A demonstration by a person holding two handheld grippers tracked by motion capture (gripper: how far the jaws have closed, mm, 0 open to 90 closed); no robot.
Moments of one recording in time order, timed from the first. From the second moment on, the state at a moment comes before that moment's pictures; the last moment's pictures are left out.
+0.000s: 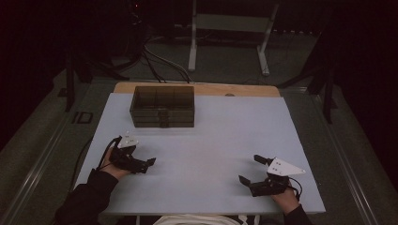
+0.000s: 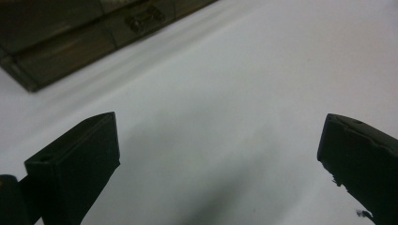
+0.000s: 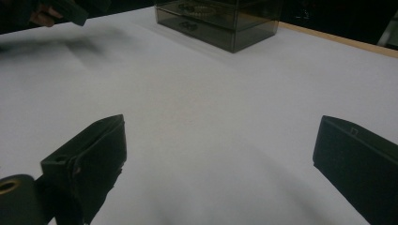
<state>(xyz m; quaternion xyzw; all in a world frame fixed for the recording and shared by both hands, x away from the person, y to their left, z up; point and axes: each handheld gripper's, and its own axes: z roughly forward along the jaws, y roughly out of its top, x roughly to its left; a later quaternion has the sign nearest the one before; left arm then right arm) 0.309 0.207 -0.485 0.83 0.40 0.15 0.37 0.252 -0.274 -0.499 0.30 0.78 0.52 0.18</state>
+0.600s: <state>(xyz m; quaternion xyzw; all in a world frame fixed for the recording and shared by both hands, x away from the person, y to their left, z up) 0.272 0.234 -0.509 0.81 0.43 0.19 0.34 0.251 -0.274 -0.499 0.30 0.78 0.52 0.18</state>
